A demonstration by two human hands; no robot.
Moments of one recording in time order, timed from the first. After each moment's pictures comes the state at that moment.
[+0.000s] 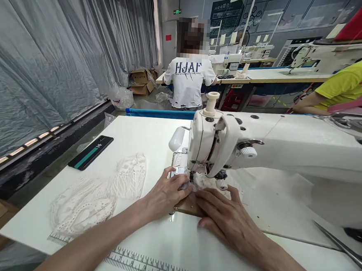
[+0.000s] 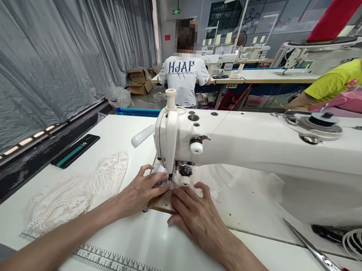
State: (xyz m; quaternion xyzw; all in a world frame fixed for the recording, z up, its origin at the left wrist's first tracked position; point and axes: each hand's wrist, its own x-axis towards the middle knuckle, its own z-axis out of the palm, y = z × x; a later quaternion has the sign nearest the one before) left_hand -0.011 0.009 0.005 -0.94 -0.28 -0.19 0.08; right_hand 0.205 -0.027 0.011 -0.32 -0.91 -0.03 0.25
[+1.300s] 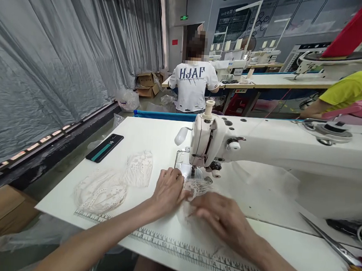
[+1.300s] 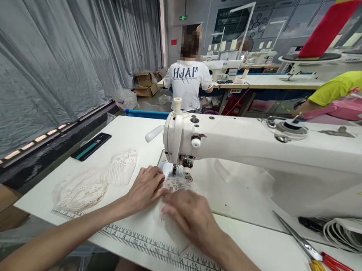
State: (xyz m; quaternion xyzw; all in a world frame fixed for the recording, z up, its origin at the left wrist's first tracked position) left_hand 0.004 -0.027 0.019 -0.85 -0.50 -0.18 -0.01; right_hand 0.190 -0.053 0.030 -0.28 -0.88 0.16 0.34
